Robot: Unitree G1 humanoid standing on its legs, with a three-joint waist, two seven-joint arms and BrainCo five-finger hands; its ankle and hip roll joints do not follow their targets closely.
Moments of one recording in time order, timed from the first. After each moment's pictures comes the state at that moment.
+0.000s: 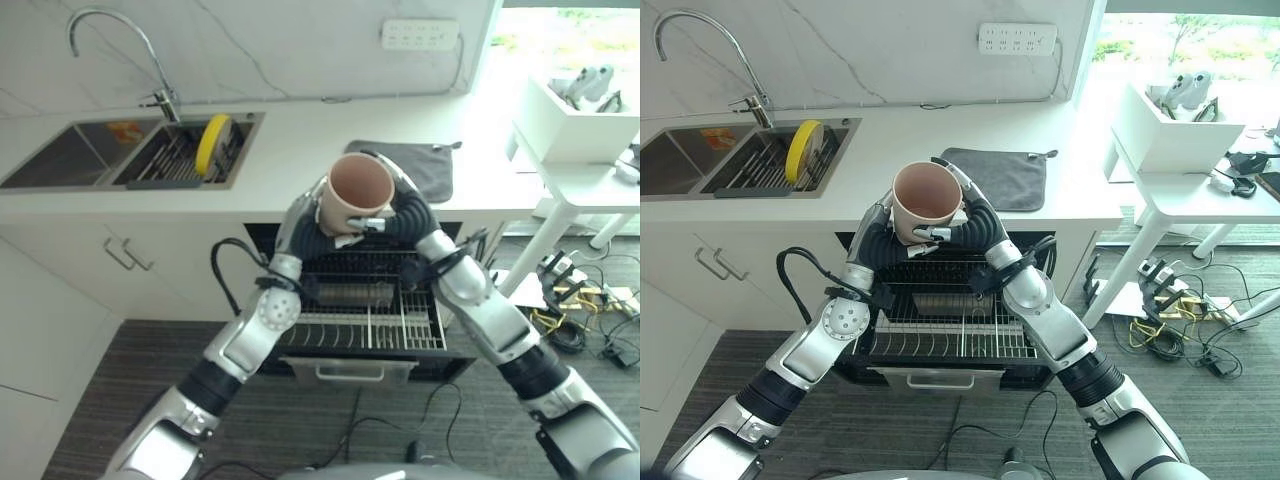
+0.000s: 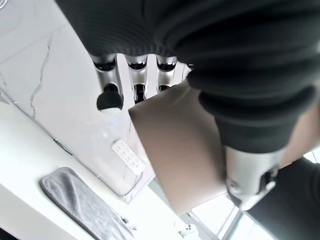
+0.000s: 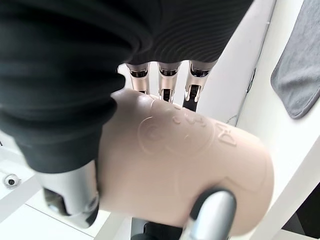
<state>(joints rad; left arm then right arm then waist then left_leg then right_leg) -0.36 0.43 -0.47 0.00 0.30 -0.06 0.41 -0.48 -0.41 0.46 -0.08 0.25 -0.06 -0.10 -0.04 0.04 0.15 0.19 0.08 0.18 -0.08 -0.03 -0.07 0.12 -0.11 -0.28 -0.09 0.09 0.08</state>
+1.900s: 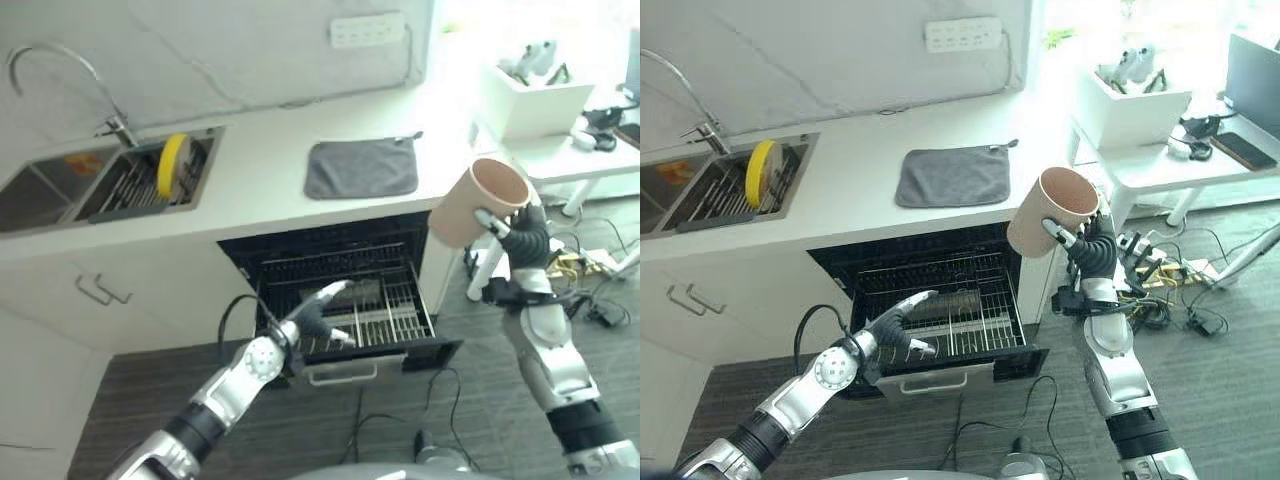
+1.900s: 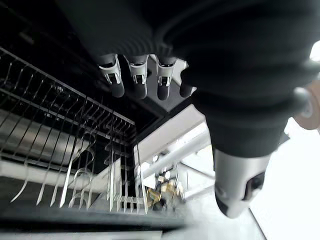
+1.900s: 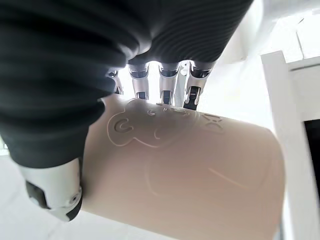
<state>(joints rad) -0.16 0.52 -0.57 0.22 0.16 -0.12 -0.16 -0.13 -0.48 0.12 0.02 0.41 -0.31 -0.20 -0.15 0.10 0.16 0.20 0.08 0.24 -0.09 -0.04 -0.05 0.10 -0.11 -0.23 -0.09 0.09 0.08</state>
